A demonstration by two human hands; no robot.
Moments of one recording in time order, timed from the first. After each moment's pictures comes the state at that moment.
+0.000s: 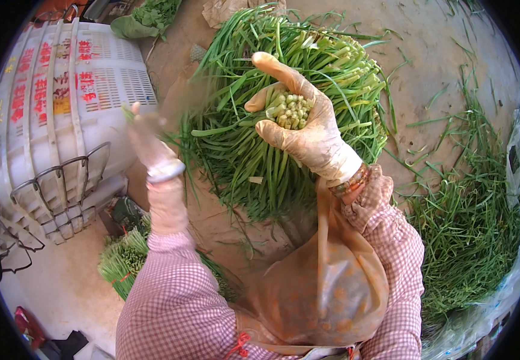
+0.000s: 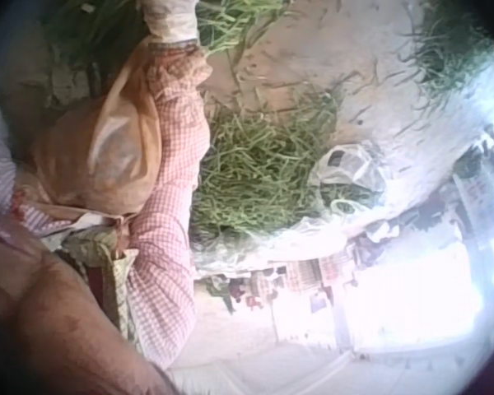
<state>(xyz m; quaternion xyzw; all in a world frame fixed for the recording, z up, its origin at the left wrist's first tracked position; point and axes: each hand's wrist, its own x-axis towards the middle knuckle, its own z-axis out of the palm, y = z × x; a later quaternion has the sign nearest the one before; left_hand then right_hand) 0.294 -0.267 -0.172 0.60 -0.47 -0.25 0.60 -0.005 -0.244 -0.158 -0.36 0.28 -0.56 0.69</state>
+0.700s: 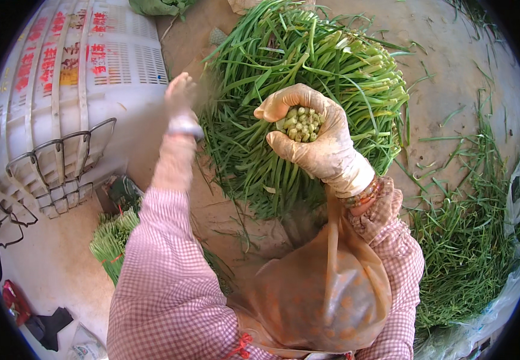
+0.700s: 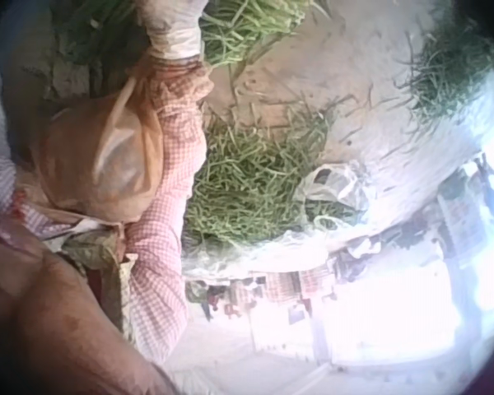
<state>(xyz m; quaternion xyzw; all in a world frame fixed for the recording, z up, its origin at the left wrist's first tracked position) 0.293 -0.309 -0.203 0.74 -0.27 -0.35 0.50 0.007 -0.241 -0.160 -0.41 0.26 -0.53 0.70</state>
